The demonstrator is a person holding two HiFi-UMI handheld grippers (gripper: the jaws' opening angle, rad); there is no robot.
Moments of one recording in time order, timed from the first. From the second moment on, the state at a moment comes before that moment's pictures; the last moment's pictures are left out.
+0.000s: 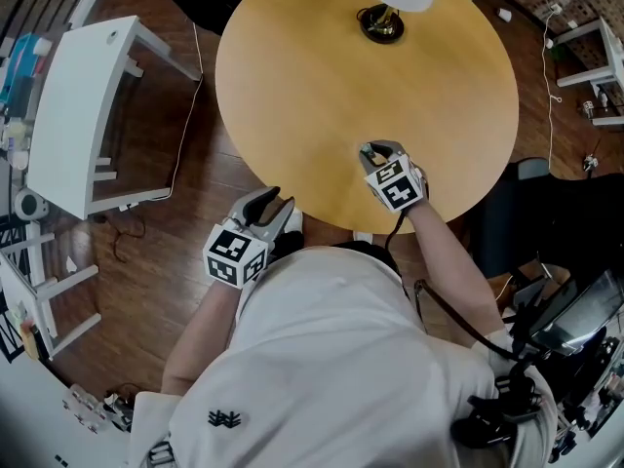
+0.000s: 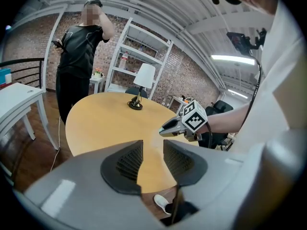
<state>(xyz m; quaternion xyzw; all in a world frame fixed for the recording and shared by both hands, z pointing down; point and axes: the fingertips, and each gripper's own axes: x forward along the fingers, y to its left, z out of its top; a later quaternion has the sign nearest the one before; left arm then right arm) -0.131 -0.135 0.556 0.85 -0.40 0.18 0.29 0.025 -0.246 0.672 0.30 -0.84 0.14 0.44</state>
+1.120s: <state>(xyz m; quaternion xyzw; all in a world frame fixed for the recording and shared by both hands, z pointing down) -0.118 -0.143 0.562 0.86 -0.39 0.19 0.28 0.030 -0.234 0.640 0.31 -0.86 0.15 0.38</state>
